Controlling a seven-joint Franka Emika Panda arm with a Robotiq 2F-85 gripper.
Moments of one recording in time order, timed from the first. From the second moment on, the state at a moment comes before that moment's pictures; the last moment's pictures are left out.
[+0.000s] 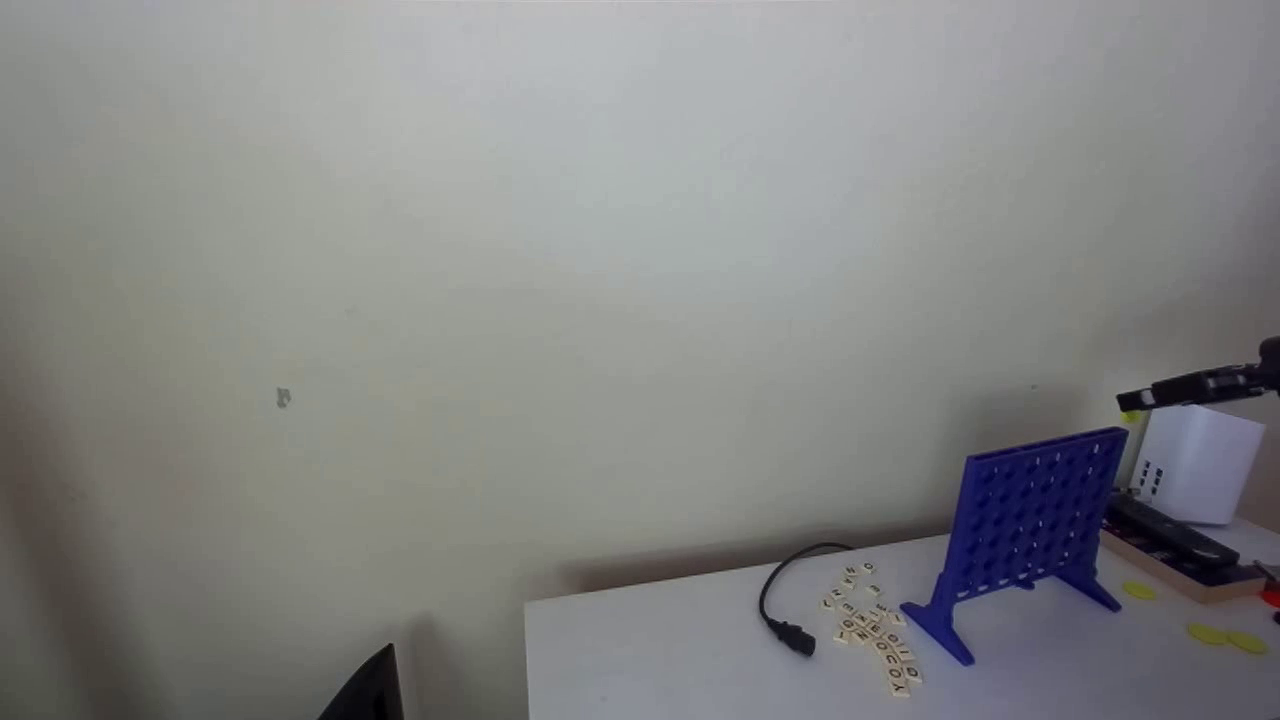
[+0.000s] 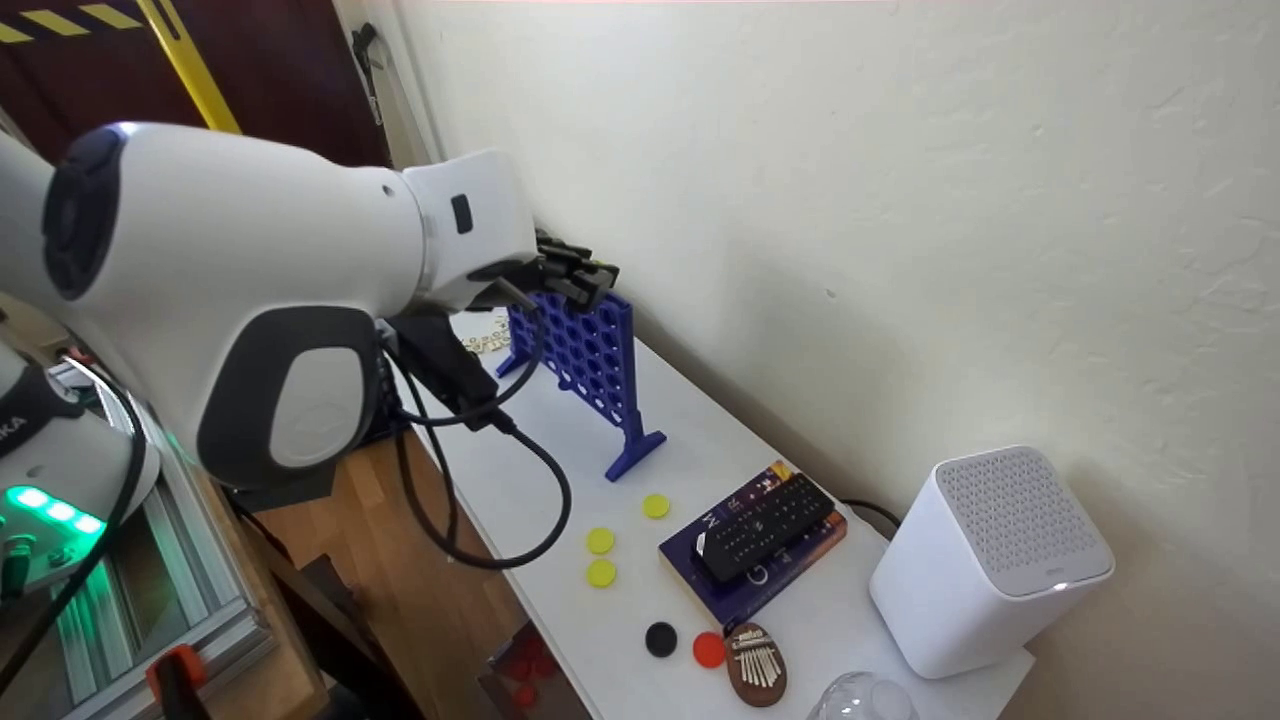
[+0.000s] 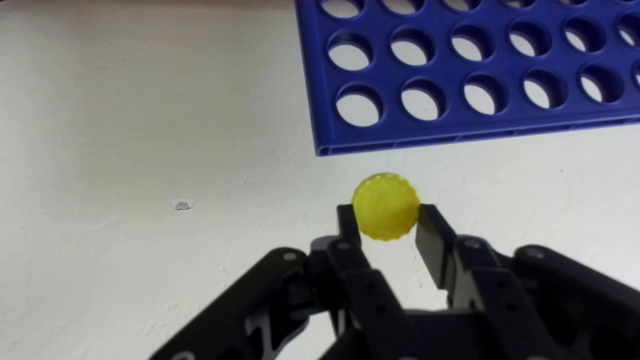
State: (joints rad) arm -1.71 0.55 0.66 -2.57 -1.29 3.81 0.17
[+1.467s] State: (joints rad) arm -1.53 0.63 0.46 -2.51 -1.26 4.00 0.11
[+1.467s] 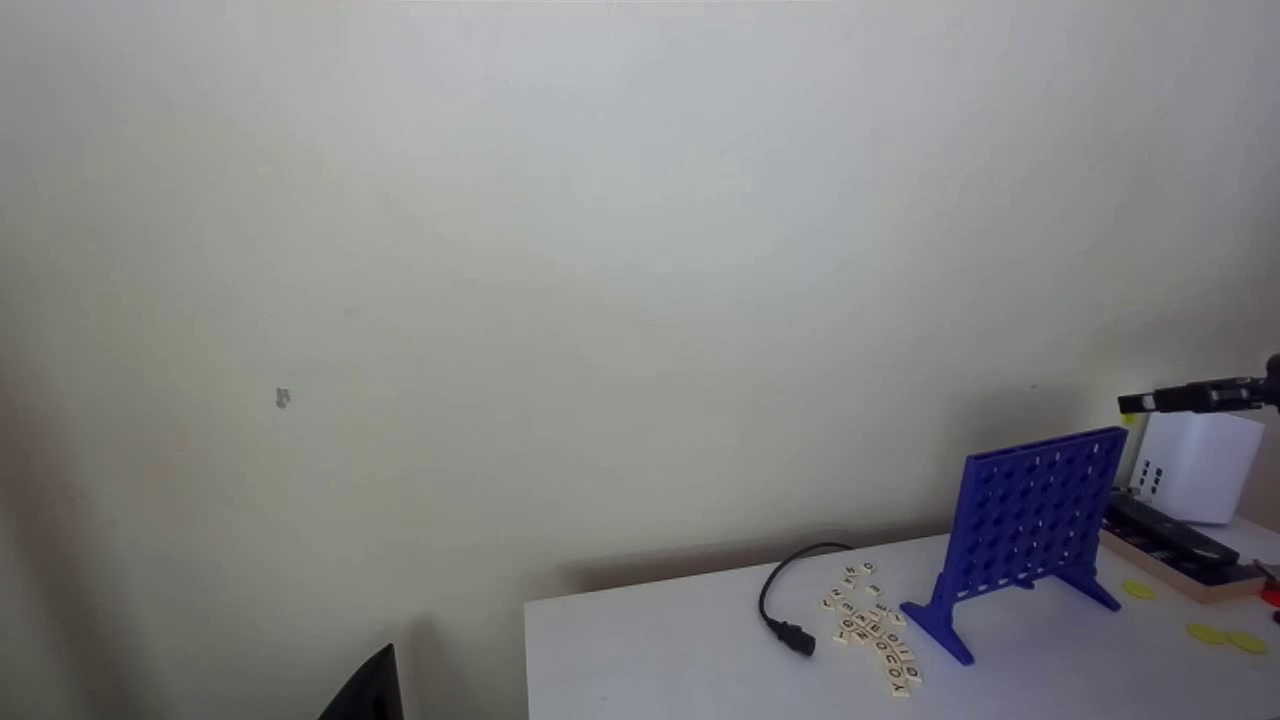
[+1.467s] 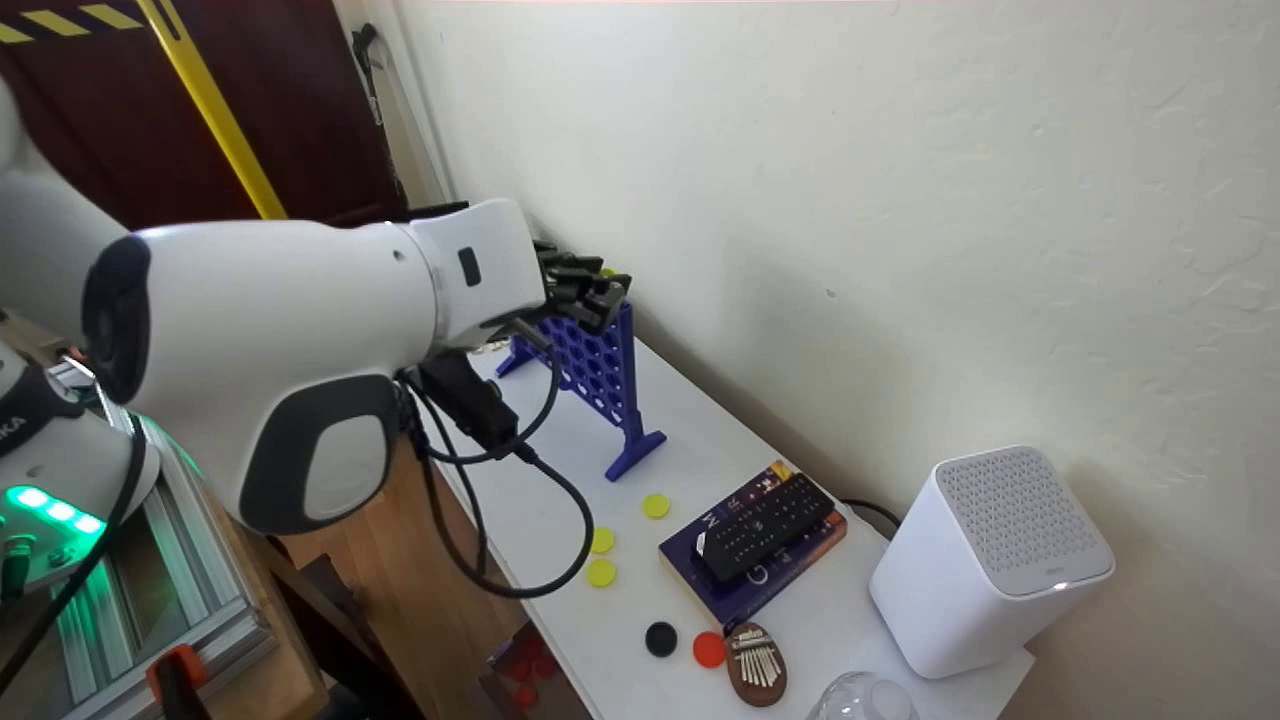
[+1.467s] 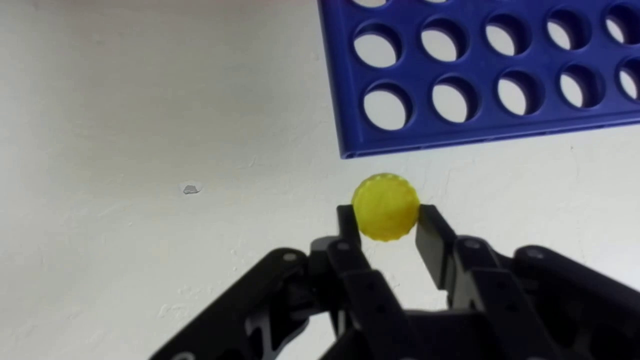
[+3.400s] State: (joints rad) arm -1.11 0.63 0.09 -2.47 -1.18 4.23 0.14
